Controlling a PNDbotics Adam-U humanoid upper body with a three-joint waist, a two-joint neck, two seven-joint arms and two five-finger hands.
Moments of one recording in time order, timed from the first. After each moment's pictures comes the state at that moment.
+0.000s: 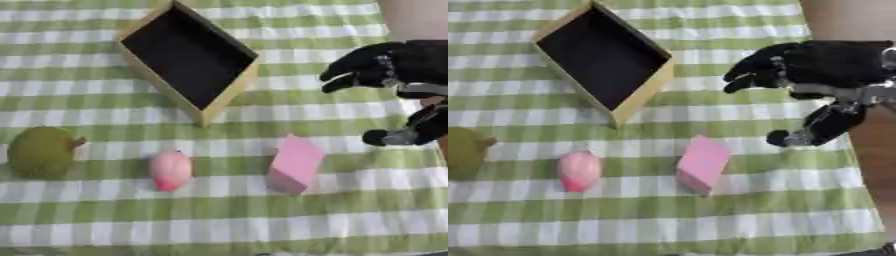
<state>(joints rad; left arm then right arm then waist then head) -0.21 0.72 0.07 -1.99 0.01 0.02 0.42 -0.39 -1.12 0.30 -1.99 0.44 -0.39 0.46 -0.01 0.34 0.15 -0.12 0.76</state>
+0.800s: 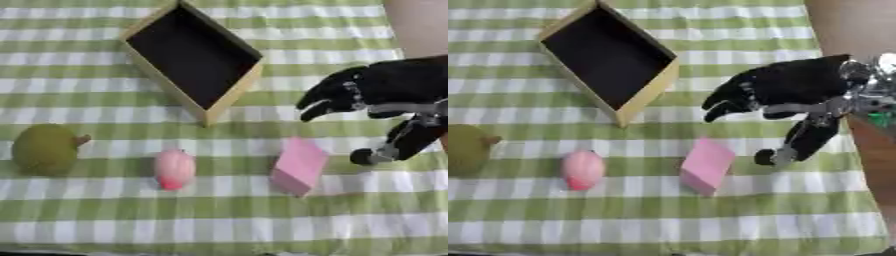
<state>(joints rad) -0.22 0.72 0.06 -1.99 0.02 0.02 0.41 -0.48 -1.09 0.43 -1.99 0.40 -0.35 0.62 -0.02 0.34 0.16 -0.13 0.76</state>
